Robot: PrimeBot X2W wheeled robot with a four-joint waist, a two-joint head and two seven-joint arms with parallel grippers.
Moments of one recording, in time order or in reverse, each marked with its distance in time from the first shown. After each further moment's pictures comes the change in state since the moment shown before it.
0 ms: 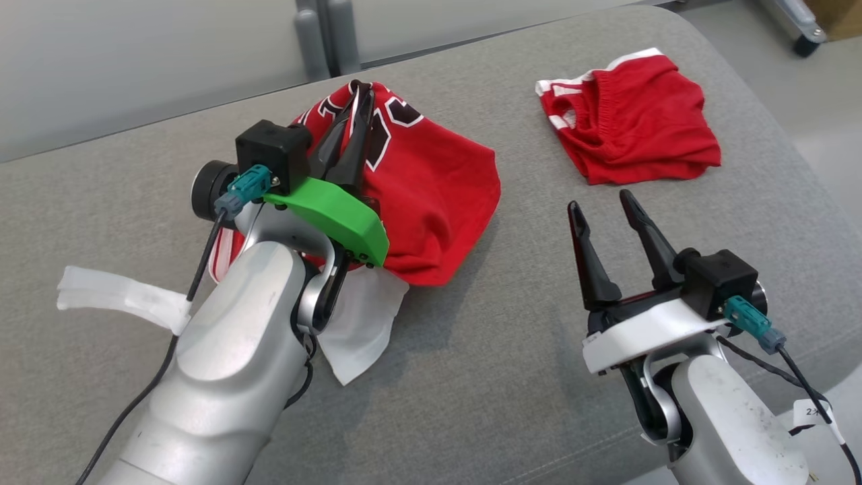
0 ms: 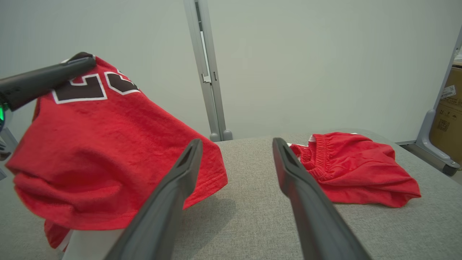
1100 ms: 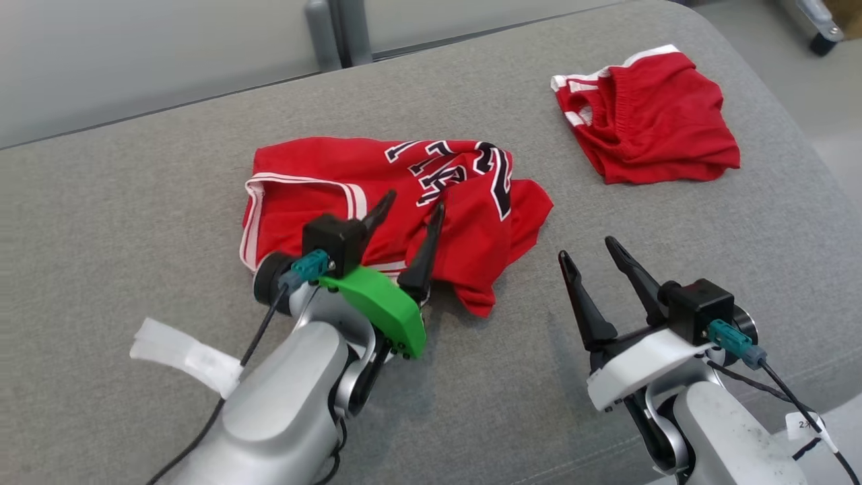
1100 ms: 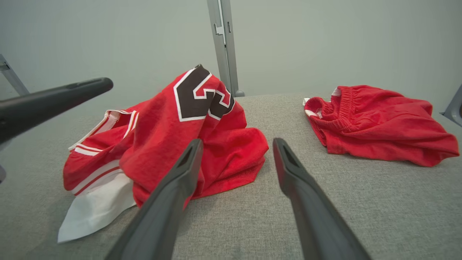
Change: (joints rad) left arm 0.073 0.007 -0.216 0.042 -0.159 0.033 -0.043; right arm 0.021 -0.028 0.043 0.103 0.010 0.060 0.000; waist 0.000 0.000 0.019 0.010
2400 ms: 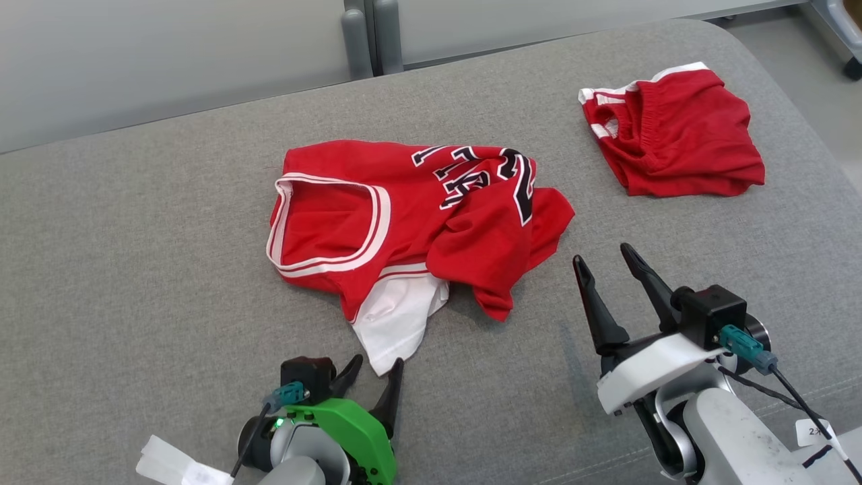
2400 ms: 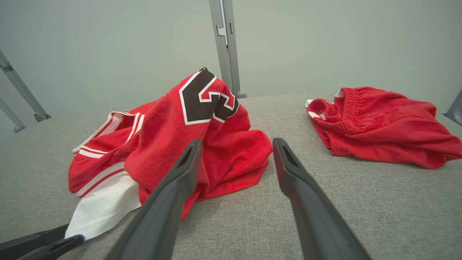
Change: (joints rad) left arm 0.325 0.016 0.014 0.129 -0.112 0.011 0.012; right arm 0.041 -0.014 -0.025 -0.014 0.008 -0.019 0.013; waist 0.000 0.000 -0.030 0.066
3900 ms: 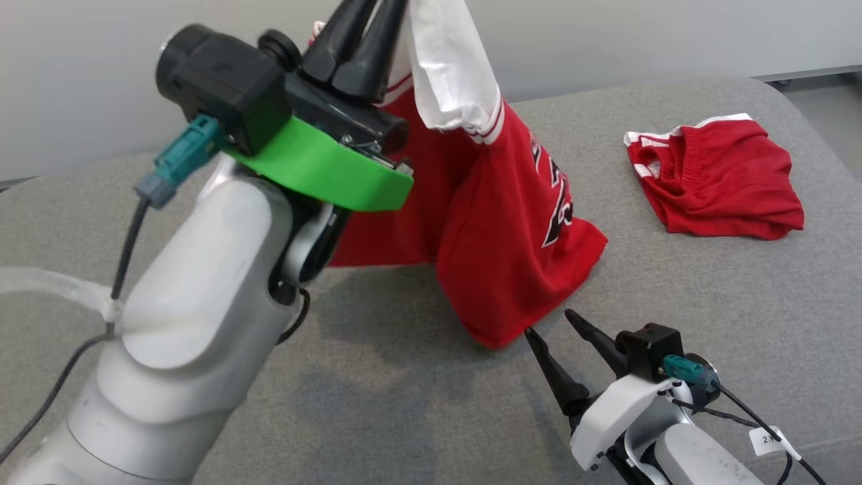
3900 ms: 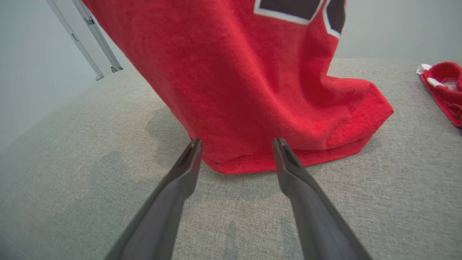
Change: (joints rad) left arm -0.504 0.043 0.165 -0.563 0.275 -0.039 -0.002; right arm 0.020 0.022 0.115 0.122 0.022 0.105 0.078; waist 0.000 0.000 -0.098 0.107
